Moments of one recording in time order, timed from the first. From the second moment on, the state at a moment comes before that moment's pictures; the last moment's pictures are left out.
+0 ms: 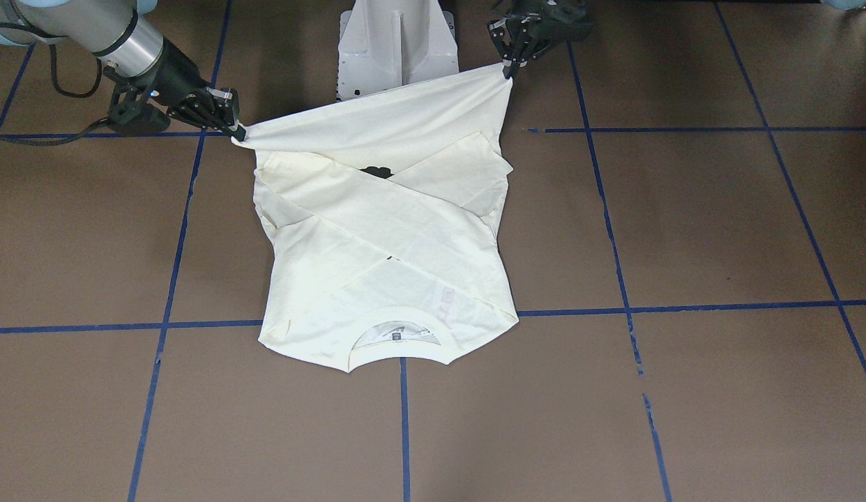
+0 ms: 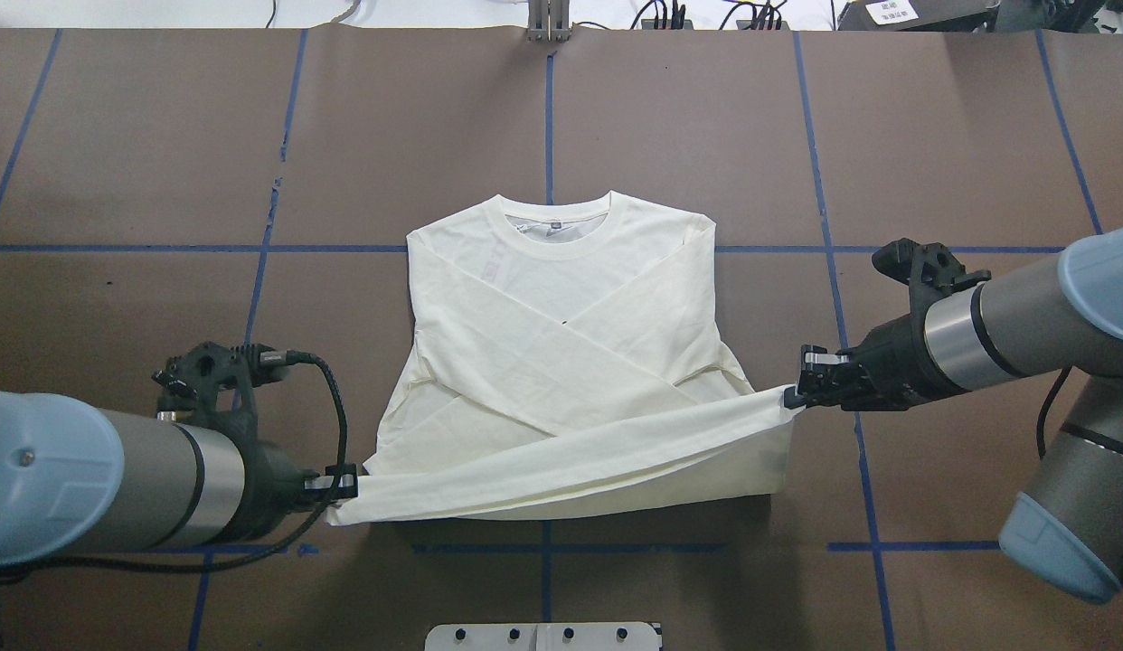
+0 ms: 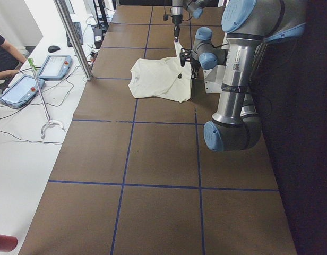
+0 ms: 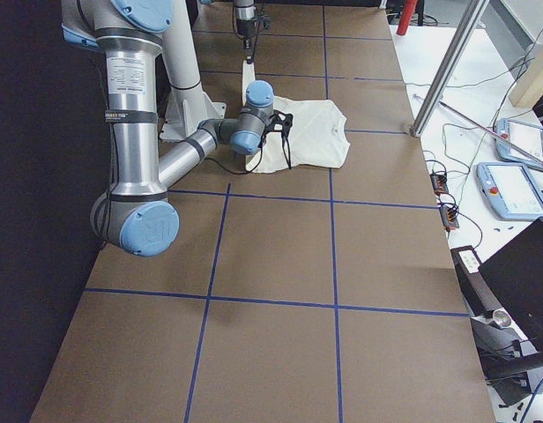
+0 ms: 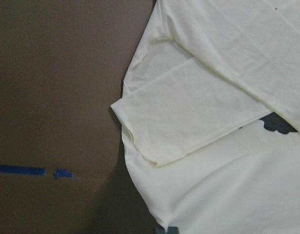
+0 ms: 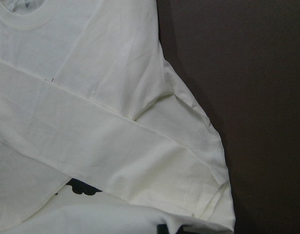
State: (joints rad) left arm -0.34 -1.81 -2.38 -1.47 -1.75 -1.49; right arm 0.68 -1.52 2.07 -1.03 2.18 1.49
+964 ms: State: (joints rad) left arm -0.66 -2.02 -2.01 -1.56 -1.82 -1.35; right arm 0.92 -1.04 1.51 -1.02 2.21 1.46
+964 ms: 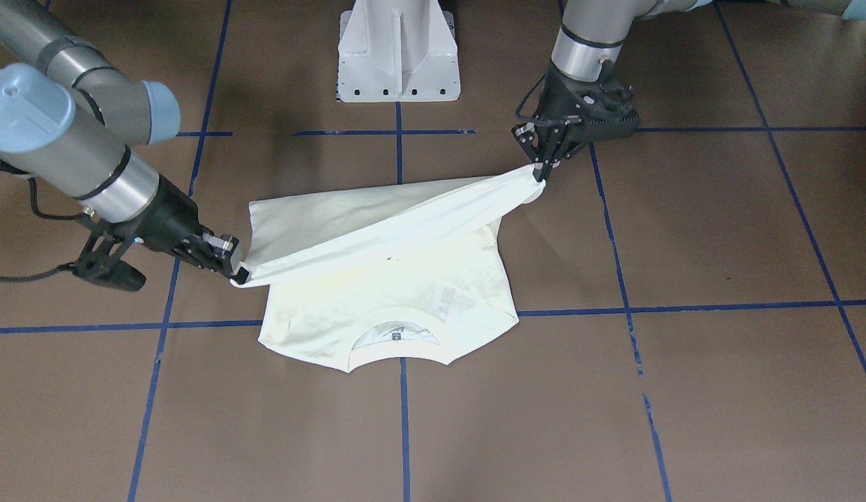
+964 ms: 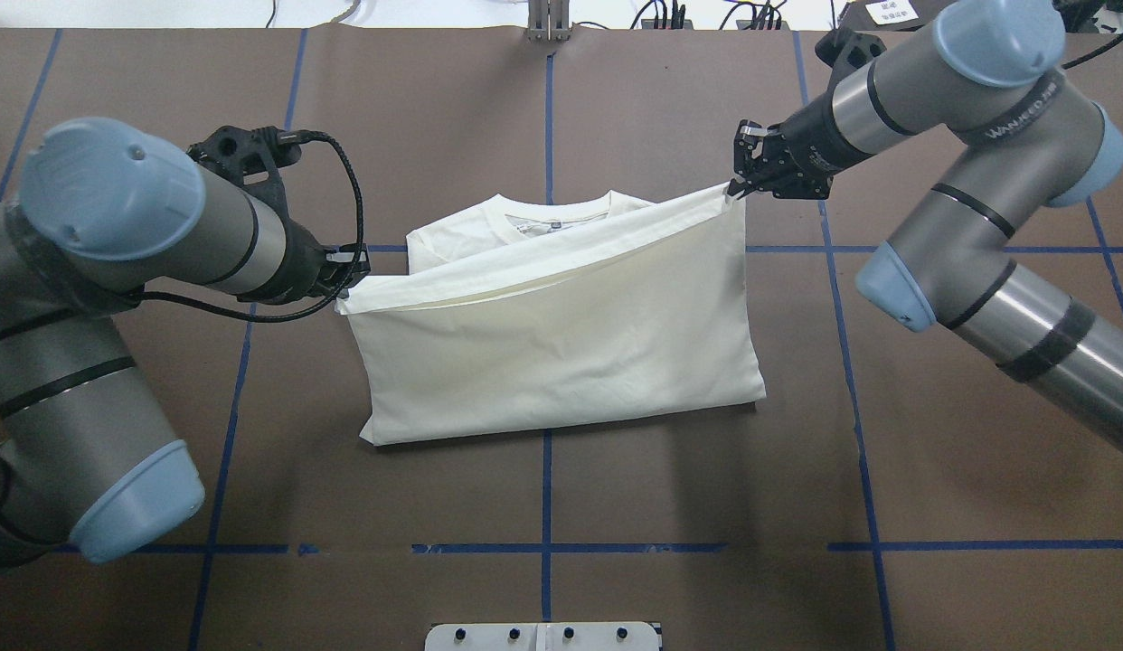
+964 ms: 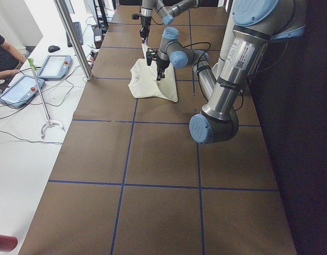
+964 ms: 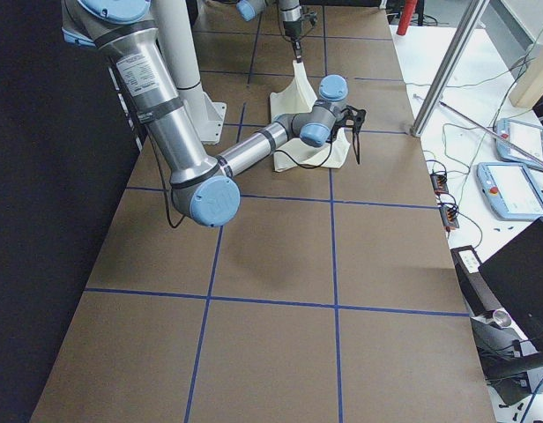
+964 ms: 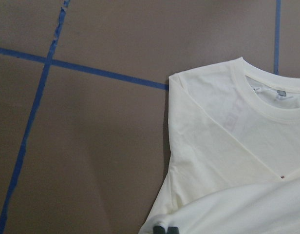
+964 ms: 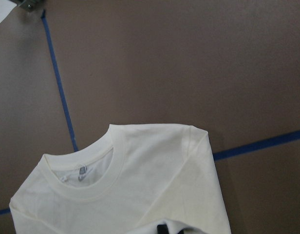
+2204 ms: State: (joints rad) left arm -0.73 -2.12 -1.55 -1.91 -1.82 -1.37; right arm 0.88 -0.96 1.31 -1.02 2.15 1.44
